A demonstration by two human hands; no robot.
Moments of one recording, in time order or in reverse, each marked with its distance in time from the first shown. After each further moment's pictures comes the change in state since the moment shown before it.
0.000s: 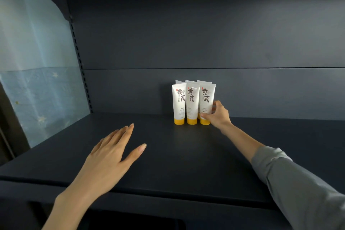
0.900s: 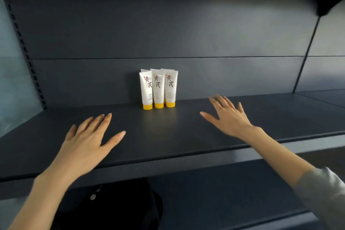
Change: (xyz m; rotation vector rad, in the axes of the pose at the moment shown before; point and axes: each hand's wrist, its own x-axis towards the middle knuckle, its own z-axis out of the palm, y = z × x) left_hand -0.007 -0.016 -0.004 0.056 -0.110 0.132; right_hand -0.169 -0.013 -0.119 -0.974 -0.039 -0.078
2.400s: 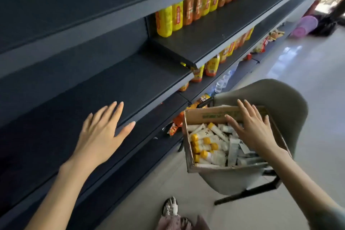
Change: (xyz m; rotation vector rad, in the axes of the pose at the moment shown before) left_hand -0.120 0.411 0.204 -0.047 -0.347 0.636; right_hand -0.450 0.366 0.095 0.113 -0.208 0.892
